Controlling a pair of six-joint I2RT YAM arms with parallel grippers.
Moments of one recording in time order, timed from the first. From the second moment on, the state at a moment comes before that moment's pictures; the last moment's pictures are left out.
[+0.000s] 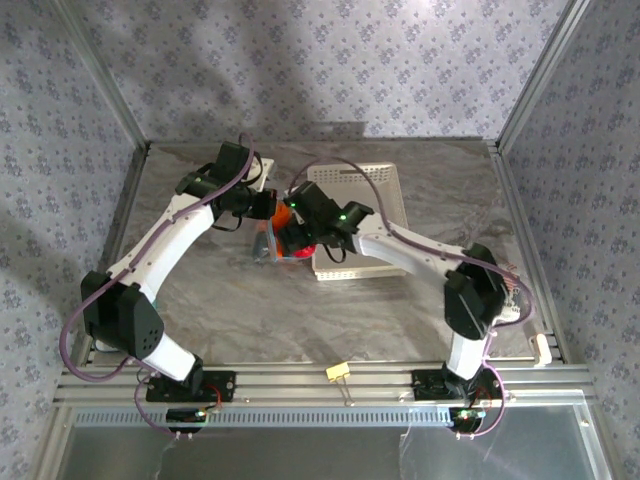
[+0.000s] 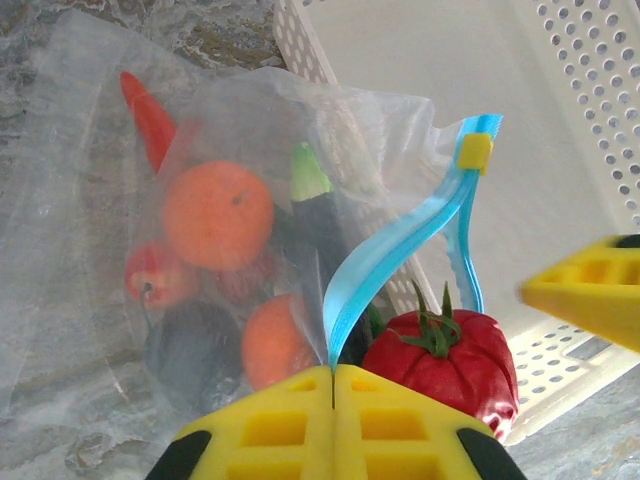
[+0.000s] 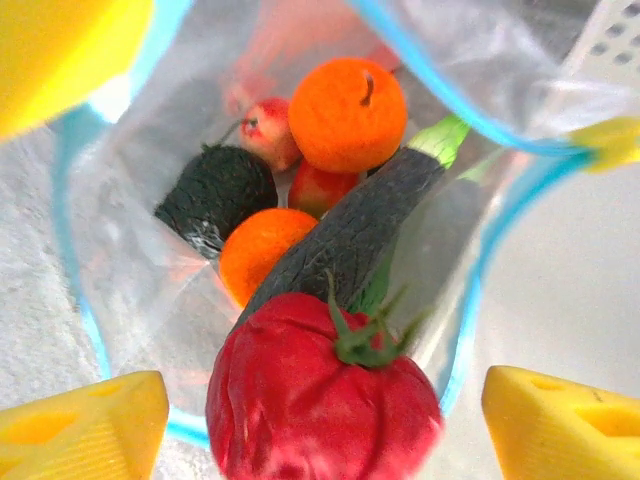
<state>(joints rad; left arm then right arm) -0.43 1.54 1.45 -0.84 0.17 -0.18 0.87 1.74 1.49 -0.59 0.13 0.25</state>
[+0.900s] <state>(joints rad) -0.43 1.53 1.45 -0.84 0.17 -0.18 0.79 1.82 1.46 -0.52 0.10 0.25</state>
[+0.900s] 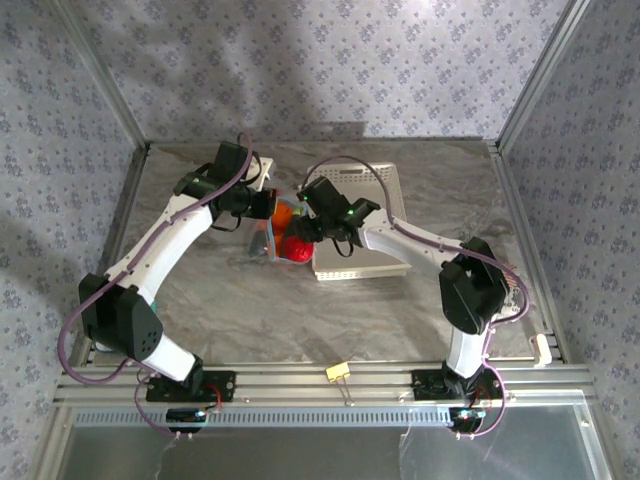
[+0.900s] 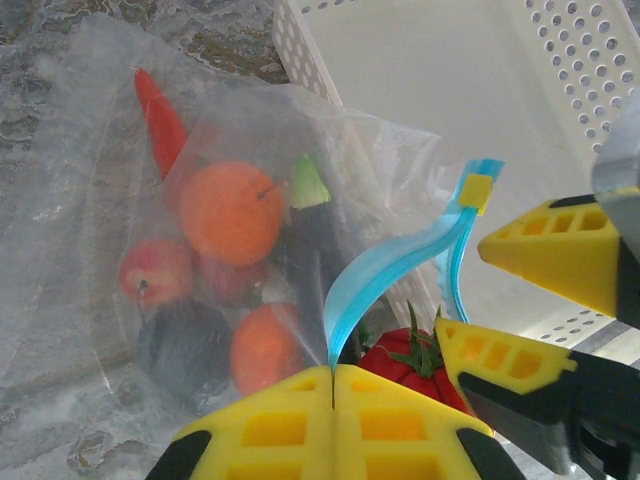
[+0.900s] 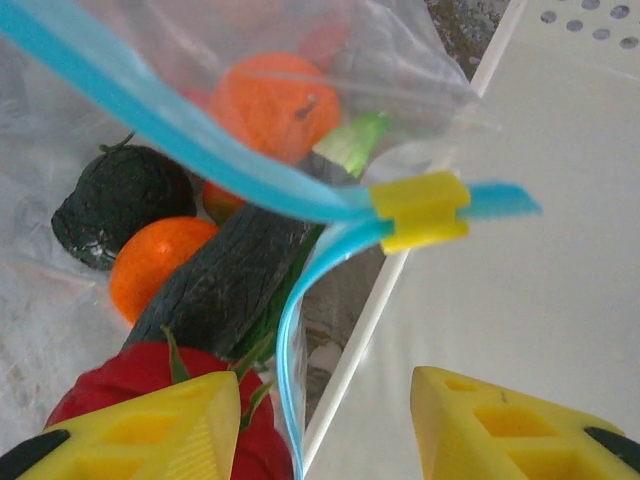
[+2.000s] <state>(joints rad) -0.42 1.34 1.60 -1.08 0.06 -0.09 0.78 1.68 1.64 -0.56 -0.20 0.59</state>
